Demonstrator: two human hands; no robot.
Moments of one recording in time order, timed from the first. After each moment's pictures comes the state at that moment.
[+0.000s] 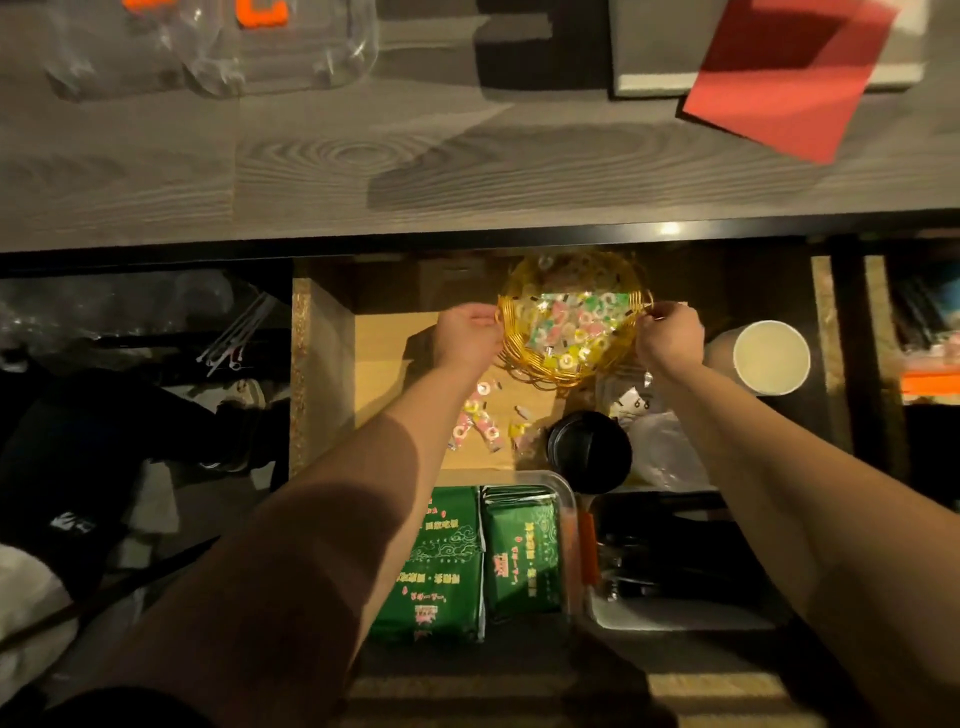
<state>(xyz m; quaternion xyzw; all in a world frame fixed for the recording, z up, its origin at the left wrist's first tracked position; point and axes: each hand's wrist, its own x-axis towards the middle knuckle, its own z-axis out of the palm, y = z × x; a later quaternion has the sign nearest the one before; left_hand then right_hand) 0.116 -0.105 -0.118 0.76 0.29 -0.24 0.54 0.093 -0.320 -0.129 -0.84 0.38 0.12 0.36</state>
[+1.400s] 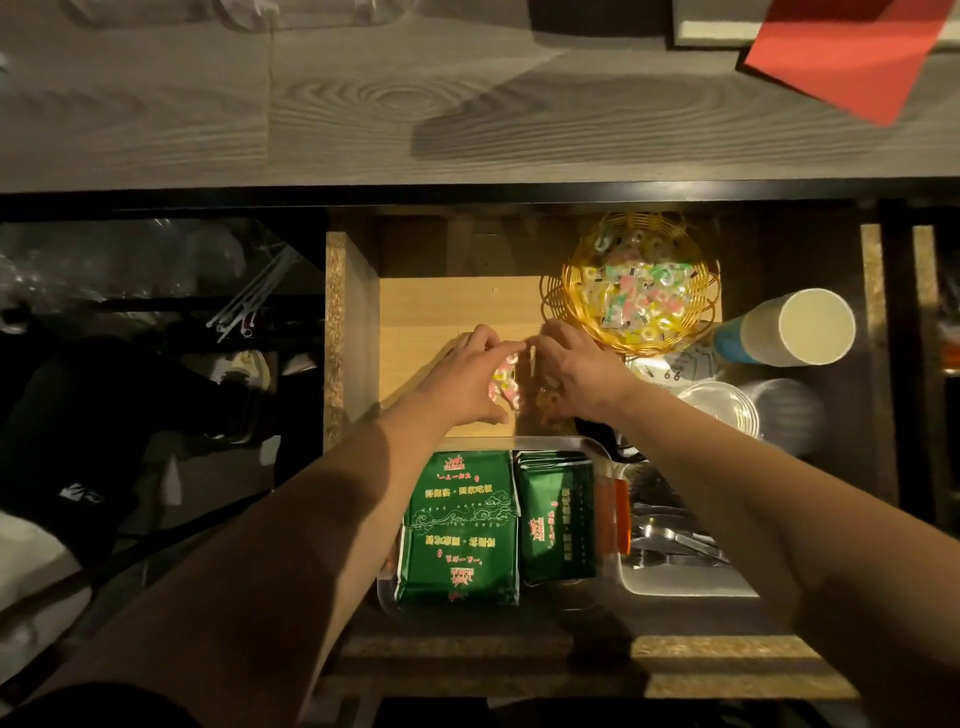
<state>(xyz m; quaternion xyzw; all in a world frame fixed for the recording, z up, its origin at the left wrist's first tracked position) 0.058 -0.027 -0.153 0.89 -0.19 -0.35 0.21 0.042 -0.224 -0.146 -0.93 -0.12 0.34 0.11</state>
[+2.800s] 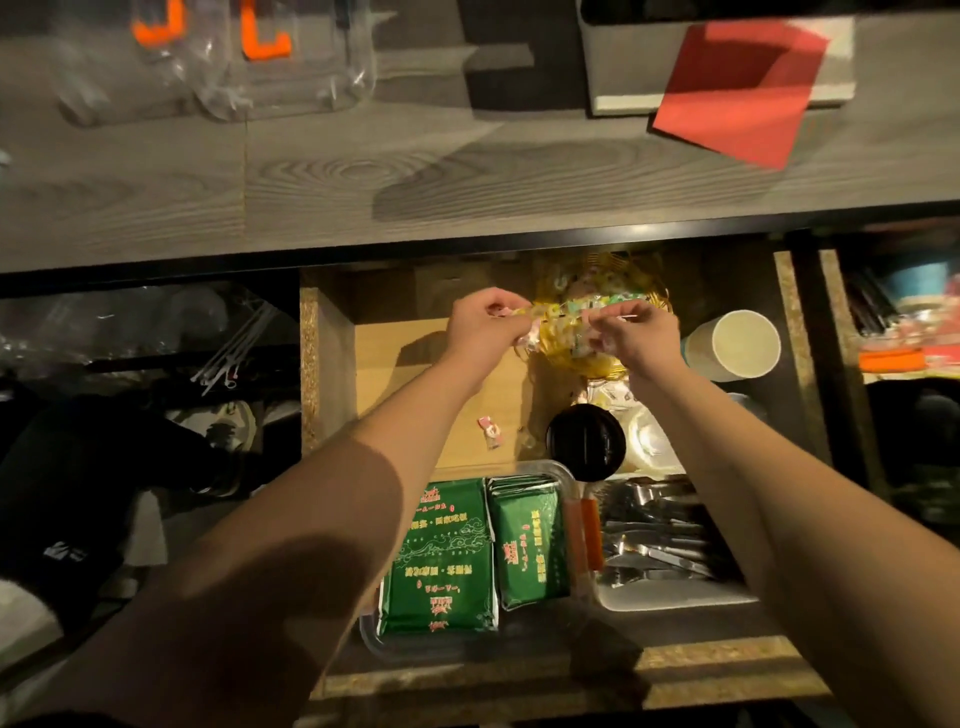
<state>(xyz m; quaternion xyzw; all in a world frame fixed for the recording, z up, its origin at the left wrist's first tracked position) 0.109 -0.106 -0.075 0.76 0.15 -0.26 0.57 0.072 -0.286 -0.095 -0.66 0.39 0.04 0.64</state>
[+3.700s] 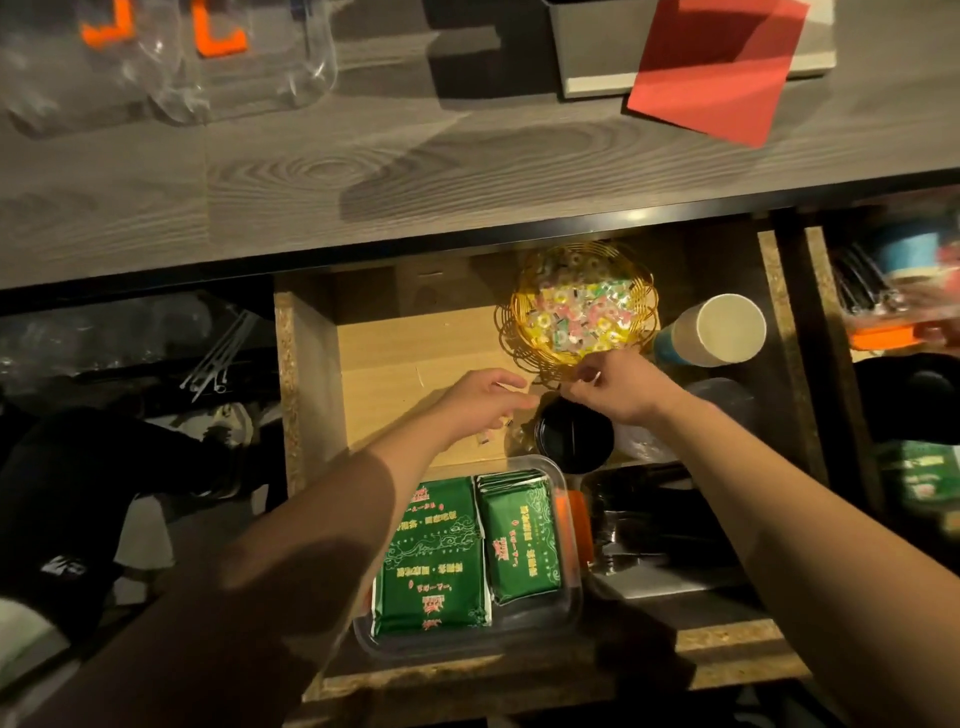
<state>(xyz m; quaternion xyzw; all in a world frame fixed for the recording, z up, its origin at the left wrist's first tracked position) 0.063 -0.095 -0.113 0.72 0.09 -0.52 0.46 0.034 -0.308 -0.102 -0.90 0.07 0.33 0.25</state>
